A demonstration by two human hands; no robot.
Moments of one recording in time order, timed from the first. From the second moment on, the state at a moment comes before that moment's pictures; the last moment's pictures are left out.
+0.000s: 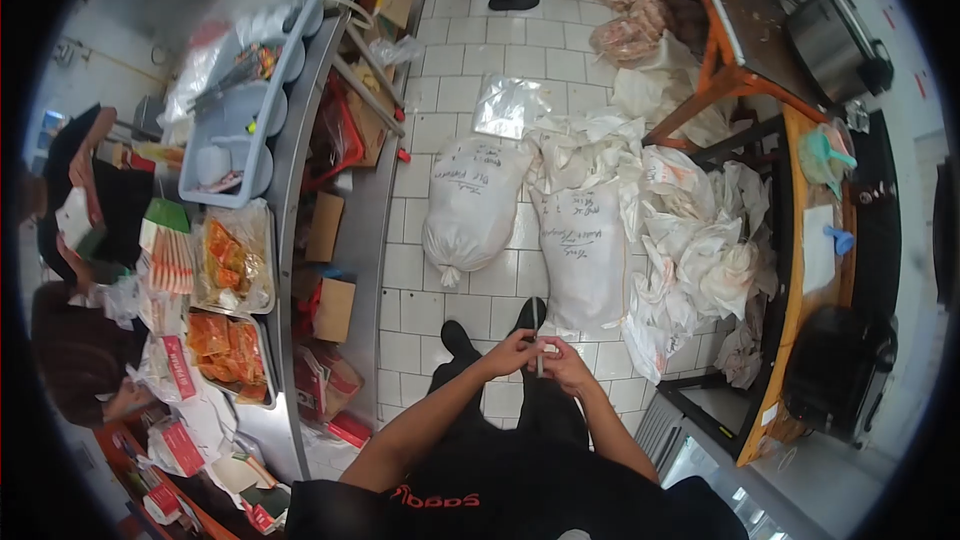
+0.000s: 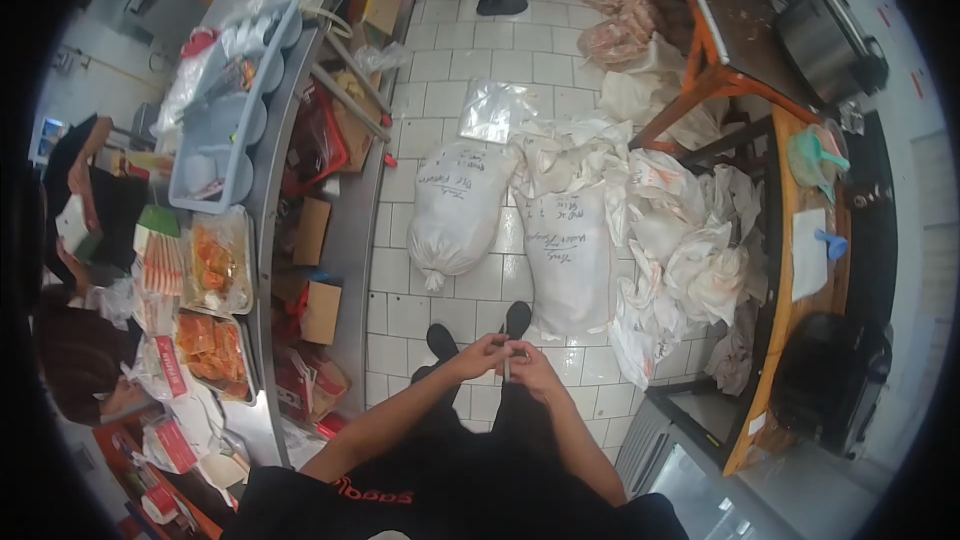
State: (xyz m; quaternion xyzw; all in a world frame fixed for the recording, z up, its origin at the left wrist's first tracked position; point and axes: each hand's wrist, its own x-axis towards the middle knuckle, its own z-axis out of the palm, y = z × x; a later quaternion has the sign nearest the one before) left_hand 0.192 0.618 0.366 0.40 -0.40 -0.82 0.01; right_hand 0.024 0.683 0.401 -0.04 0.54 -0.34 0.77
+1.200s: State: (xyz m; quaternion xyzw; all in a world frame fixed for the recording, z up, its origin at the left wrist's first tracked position) left_hand 0.285 0.344 -0.117 0.64 -0.74 -0.19 0.02; right_hand 0.076 0.464 0.053 -0.59 0.61 0.00 0.53
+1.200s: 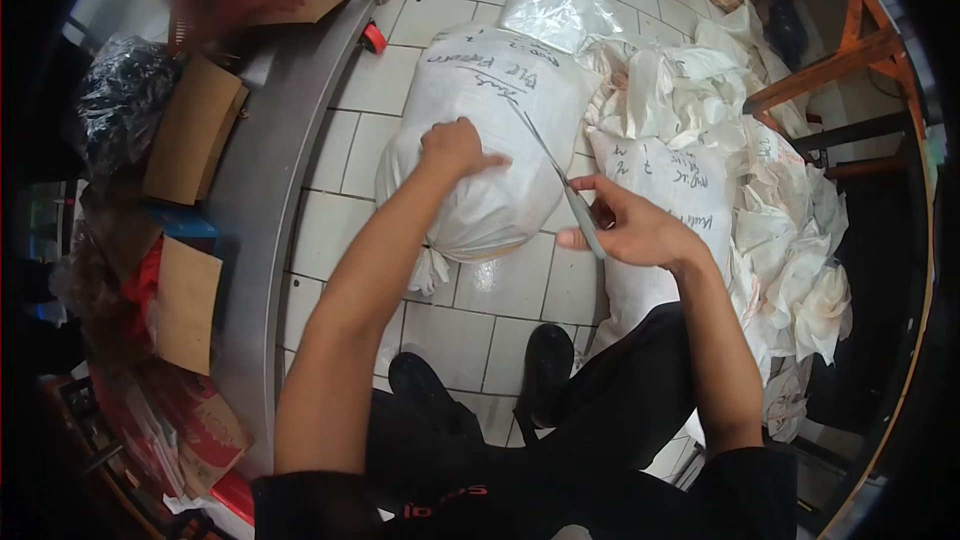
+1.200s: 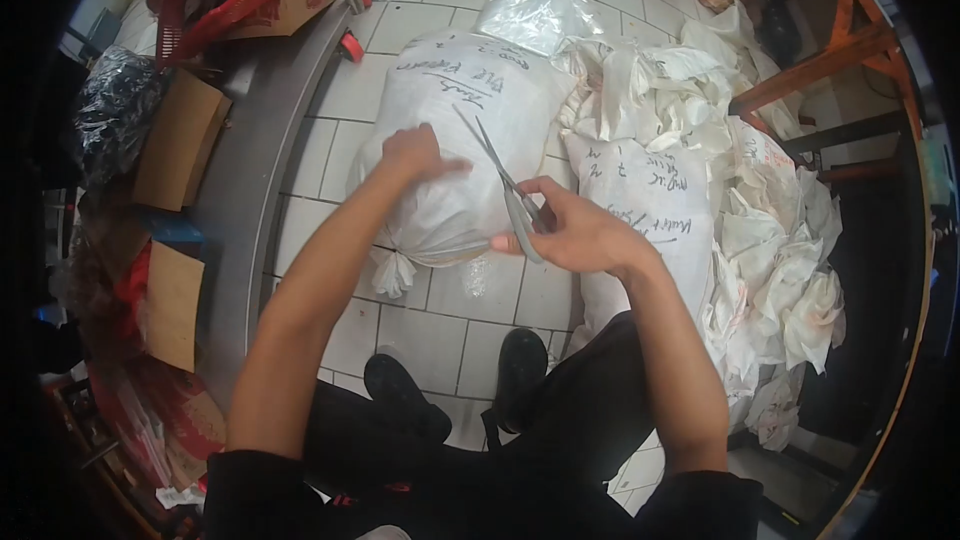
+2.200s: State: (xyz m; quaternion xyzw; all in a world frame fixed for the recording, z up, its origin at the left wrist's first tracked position) left_hand 0.357 0.357 -0.131 0.53 -0.83 -0.16 0.07; right_hand 0.064 0.452 -0.059 -0.46 0.50 0.03 0.73
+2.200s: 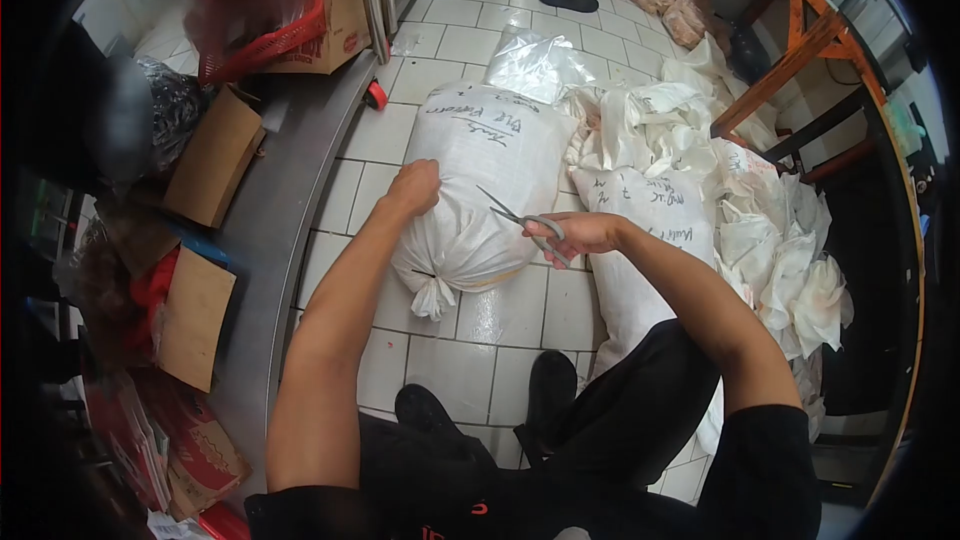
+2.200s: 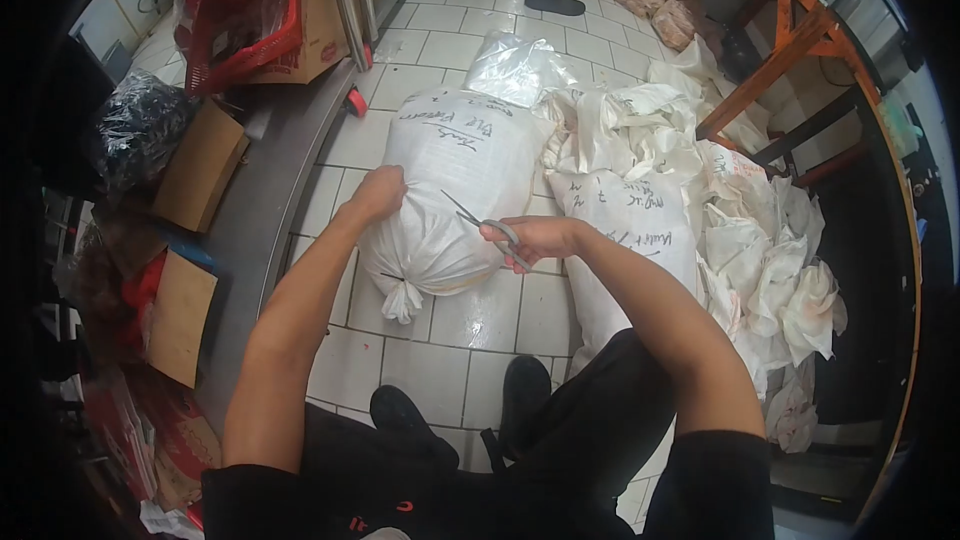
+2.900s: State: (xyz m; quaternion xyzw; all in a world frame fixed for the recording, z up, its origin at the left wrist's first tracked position) left_hand 0.371 0.350 -0.124 0.55 -0.76 -0.34 0.04; right_hand 0.045 0.401 -0.113 -0.56 0.42 0.00 0.72
